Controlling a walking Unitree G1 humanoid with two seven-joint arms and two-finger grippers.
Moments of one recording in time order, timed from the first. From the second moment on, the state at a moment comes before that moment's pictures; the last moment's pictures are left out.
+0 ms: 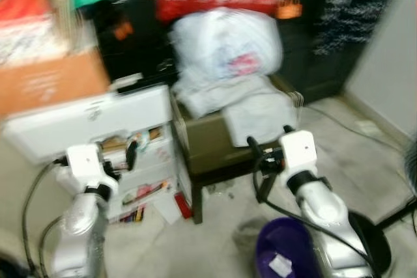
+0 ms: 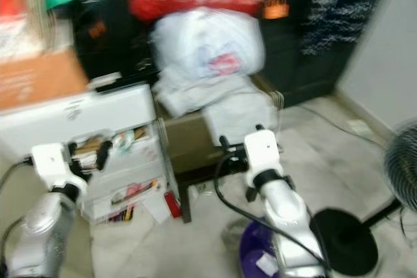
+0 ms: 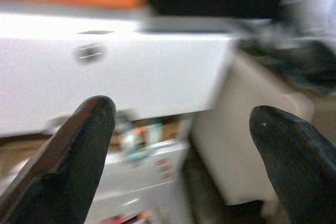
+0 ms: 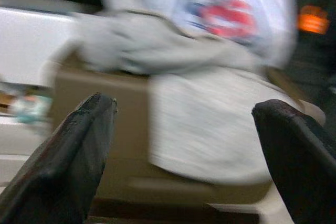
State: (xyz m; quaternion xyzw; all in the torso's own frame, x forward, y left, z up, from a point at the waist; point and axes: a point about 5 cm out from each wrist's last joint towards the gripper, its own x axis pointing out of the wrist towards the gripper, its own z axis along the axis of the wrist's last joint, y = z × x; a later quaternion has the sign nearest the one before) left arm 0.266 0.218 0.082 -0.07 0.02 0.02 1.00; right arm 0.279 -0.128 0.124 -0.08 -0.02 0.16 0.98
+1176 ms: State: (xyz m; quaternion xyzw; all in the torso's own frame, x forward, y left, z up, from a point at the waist) left arm 0.262 0.228 0.074 -0.06 0.03 0.03 1.00; right arm 0.284 -0.126 0.127 -0.09 -0.03 0.15 0.98
